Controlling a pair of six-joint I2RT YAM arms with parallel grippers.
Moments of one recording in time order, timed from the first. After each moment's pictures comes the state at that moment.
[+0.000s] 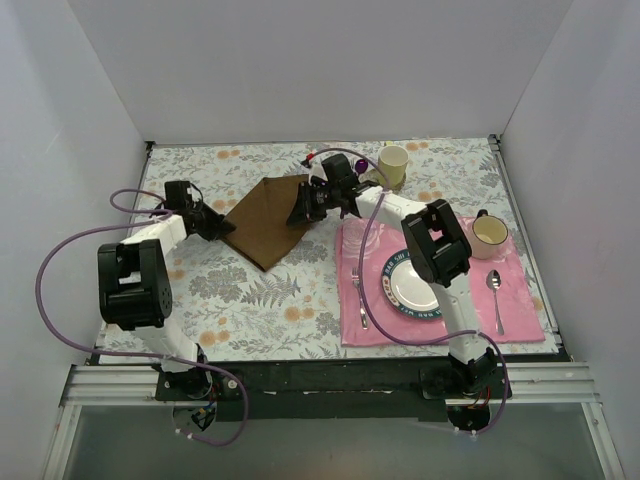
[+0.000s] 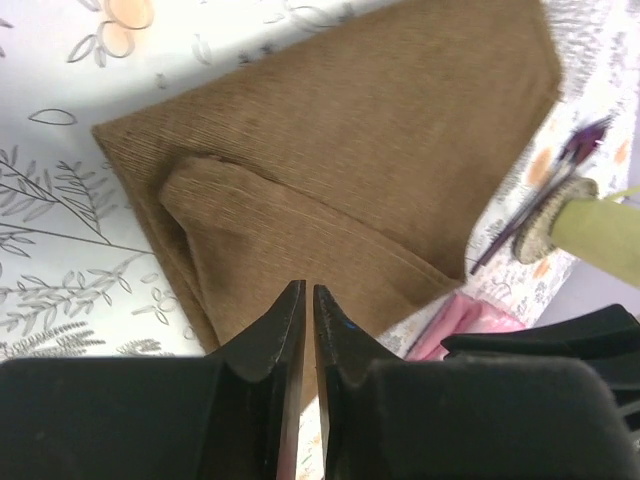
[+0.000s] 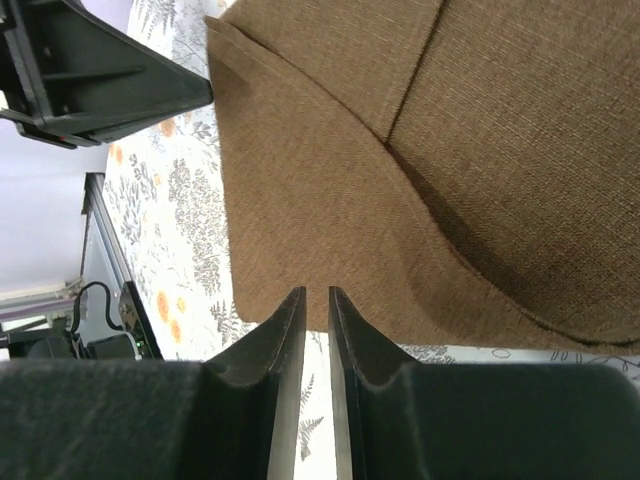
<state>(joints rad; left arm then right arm) 0.10 1.67 1.01 -0.22 0.34 -0.86 0.61 2.26 1.72 -0.12 -0.70 0.53</state>
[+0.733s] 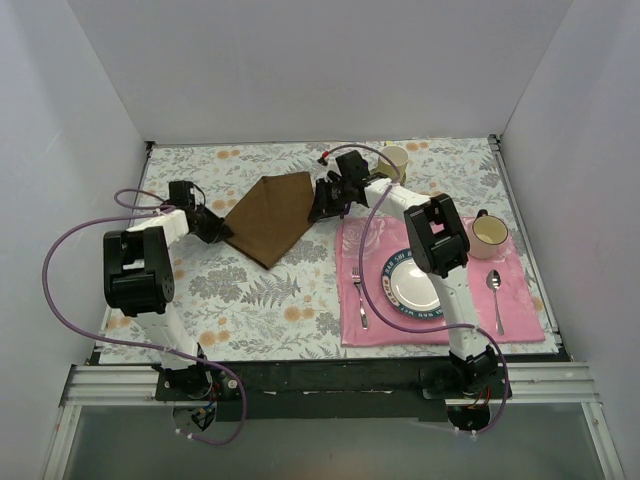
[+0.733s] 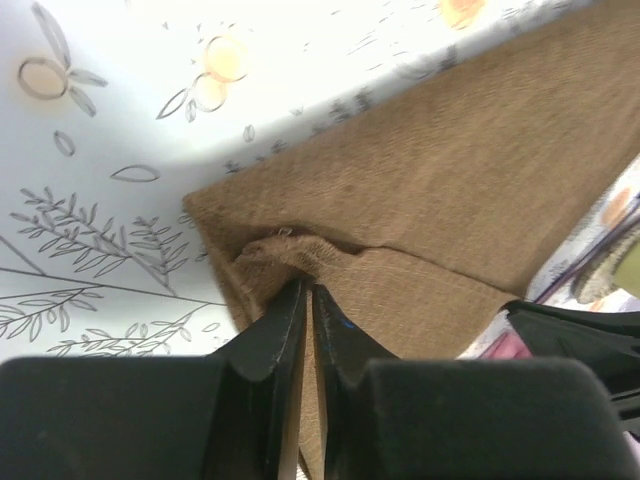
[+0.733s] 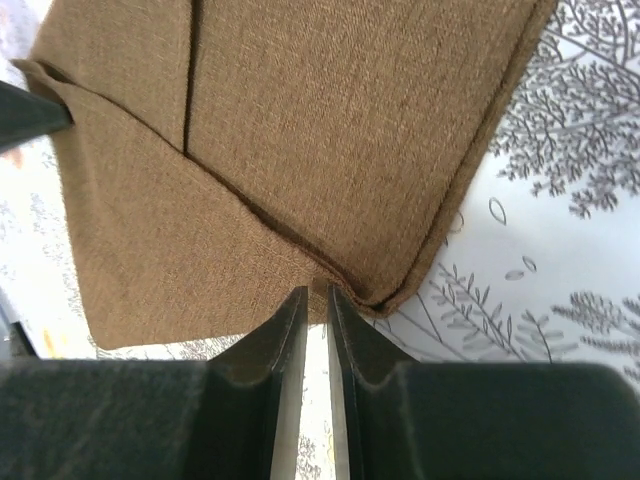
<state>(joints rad) 0.10 1.80 1.05 -0.26 0.27 -0.83 0.52 2.38 1.83 -0.28 -0.59 0.38</state>
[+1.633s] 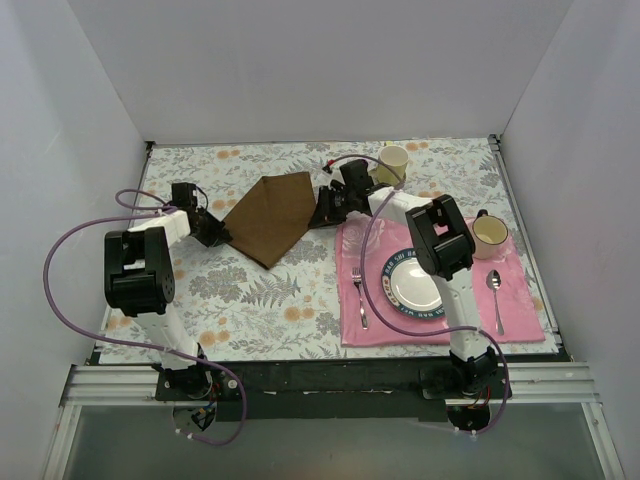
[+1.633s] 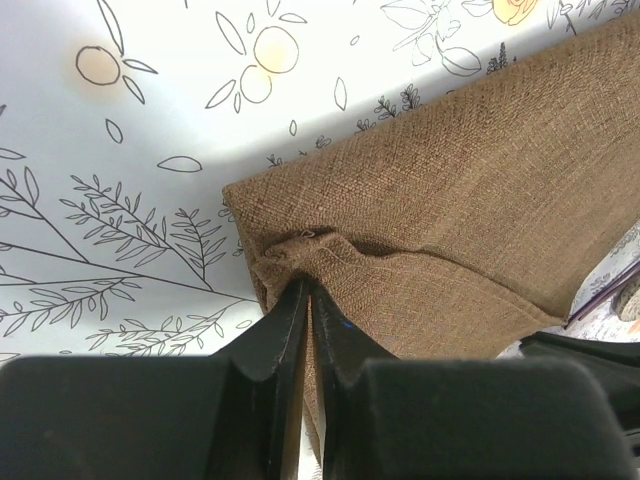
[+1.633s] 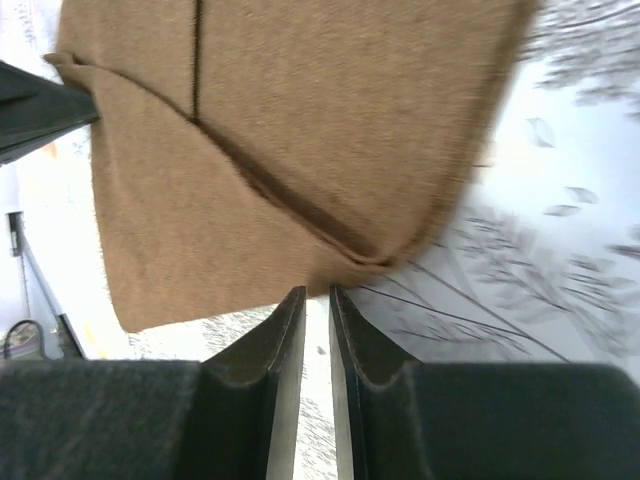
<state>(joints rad) 0.09 1.80 1.05 -0.29 0.20 -0.80 0.53 2.31 1.66 -0.14 -0.62 0.48</state>
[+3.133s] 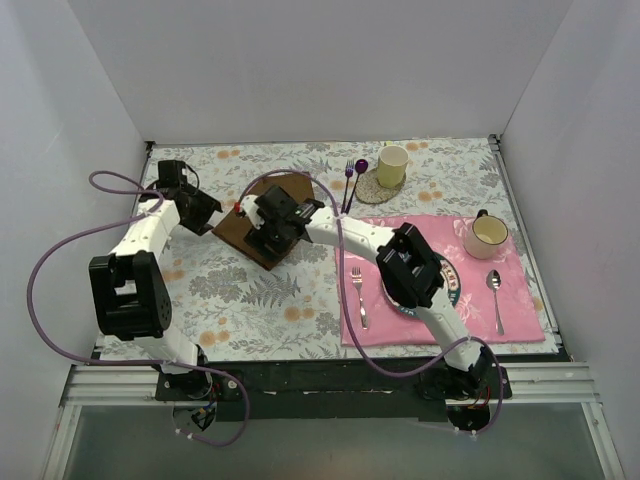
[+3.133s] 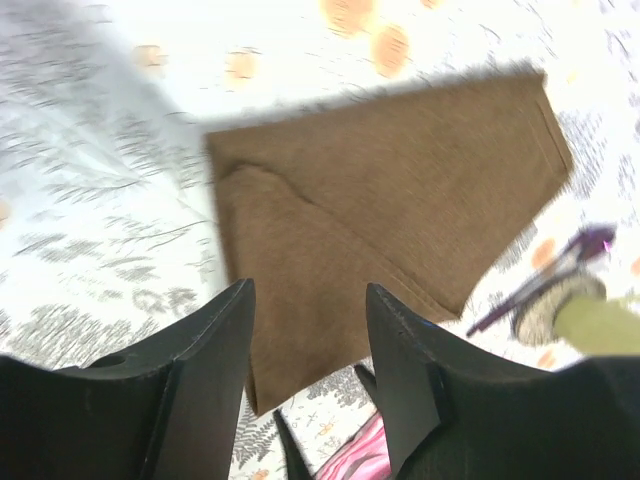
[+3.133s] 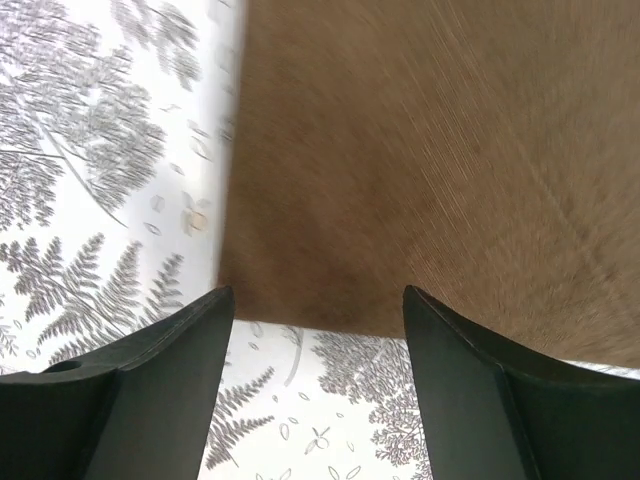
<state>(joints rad) 0.08 1.63 1.20 -0.52 0.09 -0.92 0.92 2.30 1.93 -0.55 -0.19 -0.08</state>
